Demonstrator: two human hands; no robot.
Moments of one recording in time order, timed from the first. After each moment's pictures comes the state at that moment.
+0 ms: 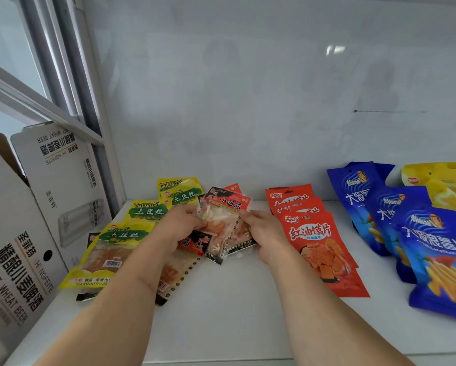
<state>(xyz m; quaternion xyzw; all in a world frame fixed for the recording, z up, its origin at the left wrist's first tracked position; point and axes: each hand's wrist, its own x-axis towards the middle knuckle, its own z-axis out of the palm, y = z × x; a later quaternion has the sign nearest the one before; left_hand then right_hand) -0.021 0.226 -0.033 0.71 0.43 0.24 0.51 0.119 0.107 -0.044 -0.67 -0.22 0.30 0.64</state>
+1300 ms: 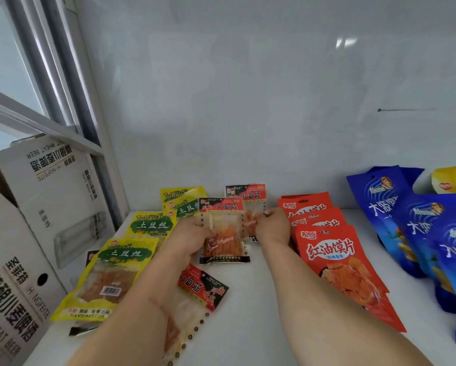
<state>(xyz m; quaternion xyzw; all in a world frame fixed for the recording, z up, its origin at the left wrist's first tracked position) 0.001 0.244 -0.042 0.67 0.46 0.25 0.52 0.169 0.175 -0.066 -0.79 -0.18 0.13 0.57</state>
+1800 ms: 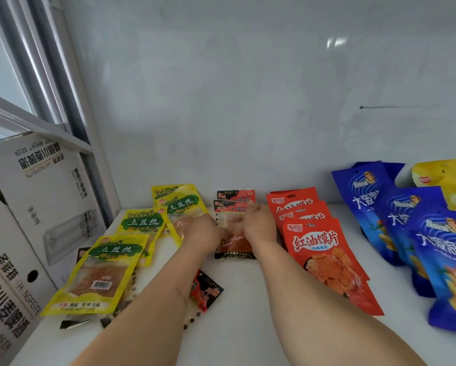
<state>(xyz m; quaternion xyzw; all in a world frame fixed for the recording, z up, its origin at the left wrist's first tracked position) 0.038 0.215 -0.044 0.79 0.48 0.18 0.33 0.155 0.164 -0.059 -0.80 -0.23 0.12 0.54</state>
